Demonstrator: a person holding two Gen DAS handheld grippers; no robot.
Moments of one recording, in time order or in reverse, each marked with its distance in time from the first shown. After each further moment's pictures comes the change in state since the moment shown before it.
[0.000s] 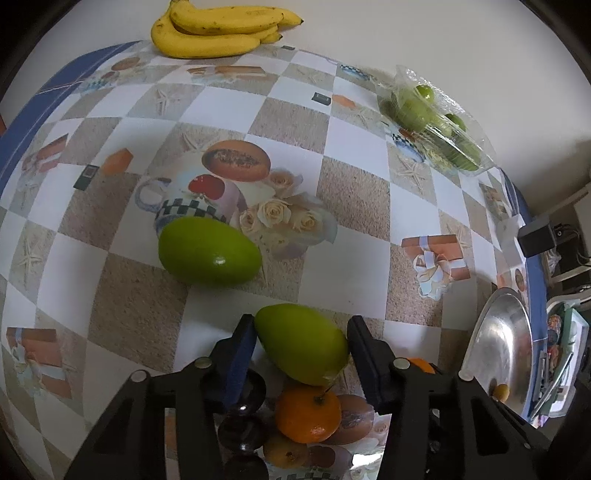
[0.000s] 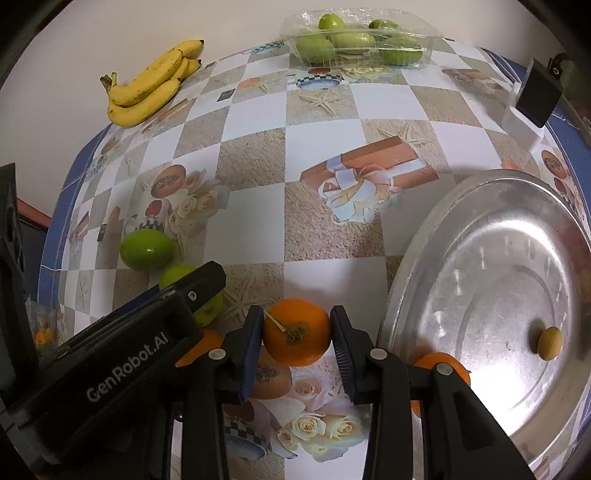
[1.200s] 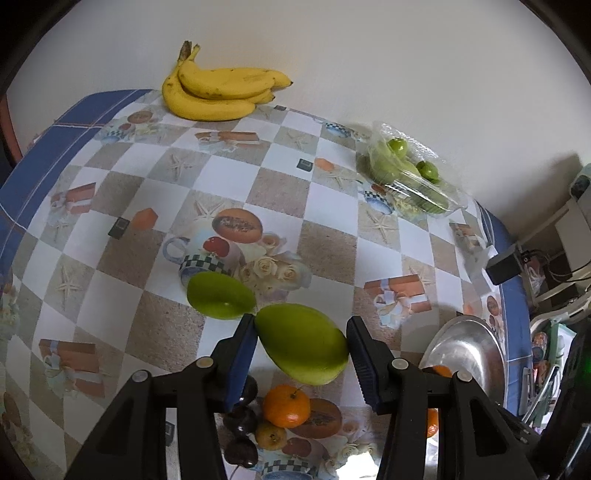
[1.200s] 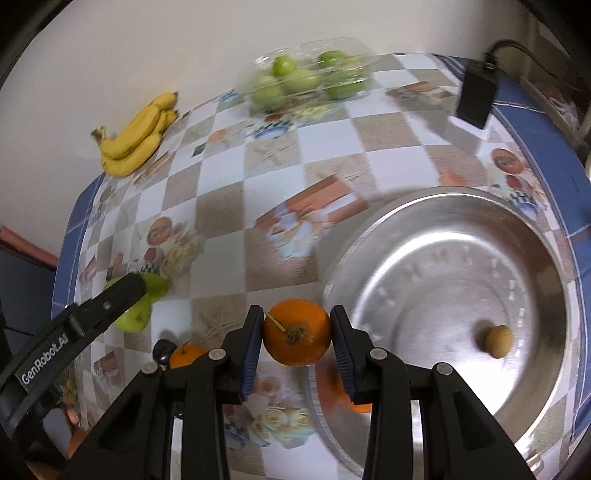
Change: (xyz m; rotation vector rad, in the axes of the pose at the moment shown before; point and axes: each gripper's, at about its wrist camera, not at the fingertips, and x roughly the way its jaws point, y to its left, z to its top) left arm -0.060 -0.014 0.005 0.011 -0.159 -0.013; right arm -0.048 -0.044 0.002 0.116 -0.098 0.010
